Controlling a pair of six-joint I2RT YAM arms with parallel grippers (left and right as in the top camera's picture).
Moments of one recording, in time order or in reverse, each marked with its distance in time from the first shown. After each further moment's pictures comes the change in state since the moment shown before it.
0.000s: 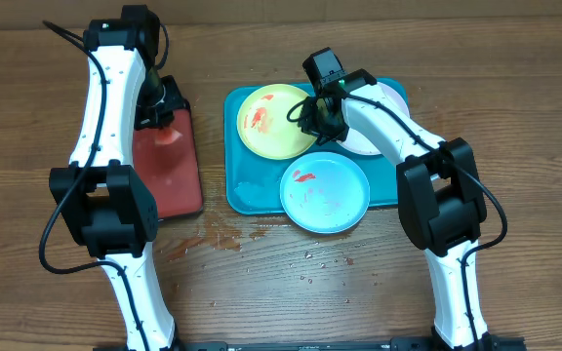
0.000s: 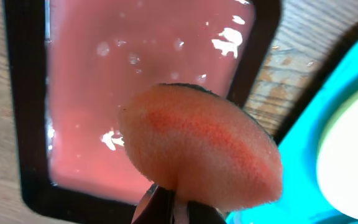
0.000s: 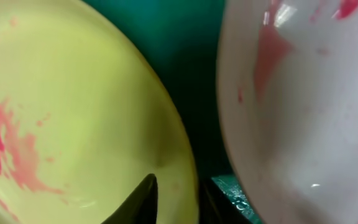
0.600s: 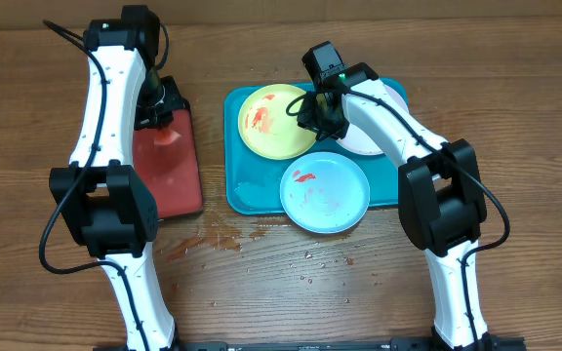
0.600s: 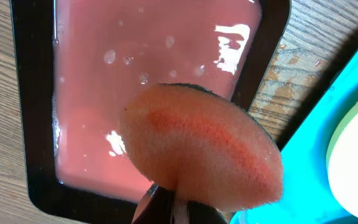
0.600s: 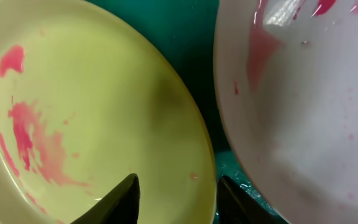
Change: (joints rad) left arm 0.000 0.000 0.000 -0.012 -0.025 0.006; right arm 0.000 0.000 0.055 -0.065 -0.002 0.073
